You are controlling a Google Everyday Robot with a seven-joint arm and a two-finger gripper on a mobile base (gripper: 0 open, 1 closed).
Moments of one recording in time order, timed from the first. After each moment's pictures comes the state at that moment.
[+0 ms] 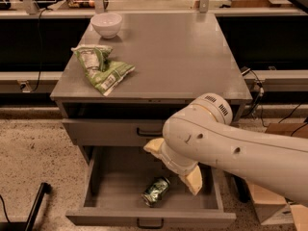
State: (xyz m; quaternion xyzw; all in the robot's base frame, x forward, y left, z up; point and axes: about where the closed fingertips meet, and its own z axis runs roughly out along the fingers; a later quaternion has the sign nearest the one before) arm 0.424 -0.045 0.689 -0.93 0.35 -0.08 0.10
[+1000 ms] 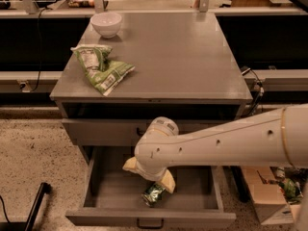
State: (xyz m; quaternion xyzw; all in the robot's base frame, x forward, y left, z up) arm 0.461 0.023 0.550 -0.97 0.21 -0.05 0.08
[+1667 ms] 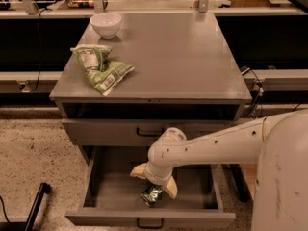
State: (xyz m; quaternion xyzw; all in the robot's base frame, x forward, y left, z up) arm 0.474 0.009 0.460 -0.97 0.22 0.01 0.10
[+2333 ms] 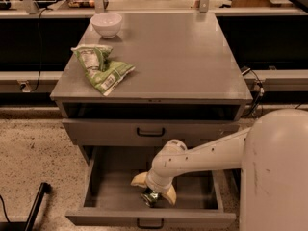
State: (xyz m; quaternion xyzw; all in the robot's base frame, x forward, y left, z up) arm 0.469 0.008 0.401 -0.97 0.19 0.03 0.12
